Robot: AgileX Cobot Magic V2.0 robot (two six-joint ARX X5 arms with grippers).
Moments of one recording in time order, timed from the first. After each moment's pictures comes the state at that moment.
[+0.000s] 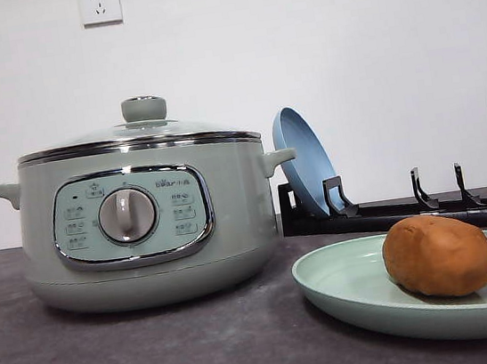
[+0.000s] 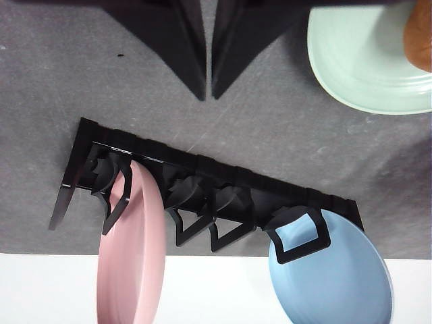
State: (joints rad) left_arx 0.09 0.01 0.05 -0.22 -0.03 0.11; right_arx -0.02 0.01 0.02 -0.16 -0.10 0.04
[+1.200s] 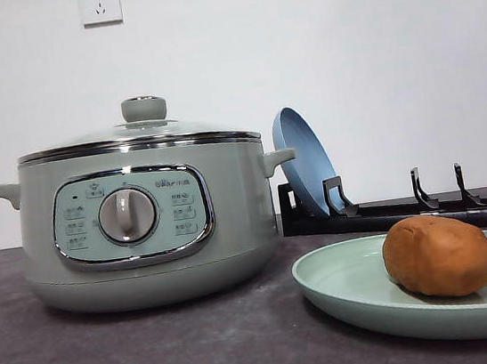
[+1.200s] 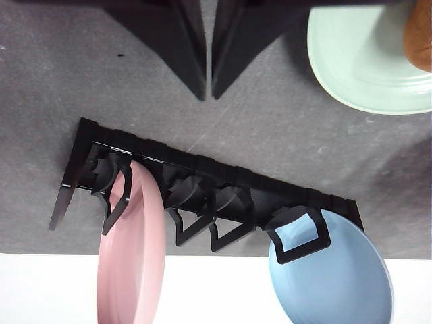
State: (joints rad) left_arx 0.09 0.01 0.05 -0.22 -0.03 0.11; right_arx -0.02 0.01 0.02 -0.16 -0.10 0.04
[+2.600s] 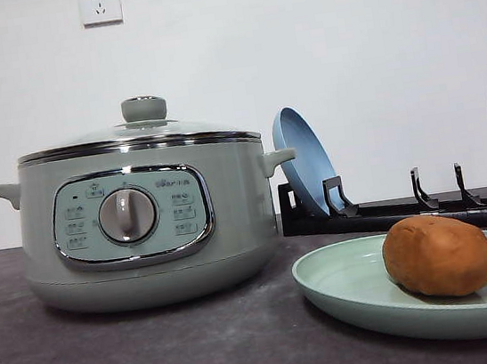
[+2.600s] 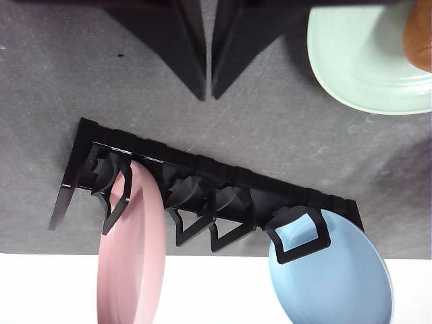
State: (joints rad) left_arx 0.09 0.01 0.05 -0.22 -0.03 0.11; right_arx -0.02 0.01 0.02 -0.16 -0.10 0.04
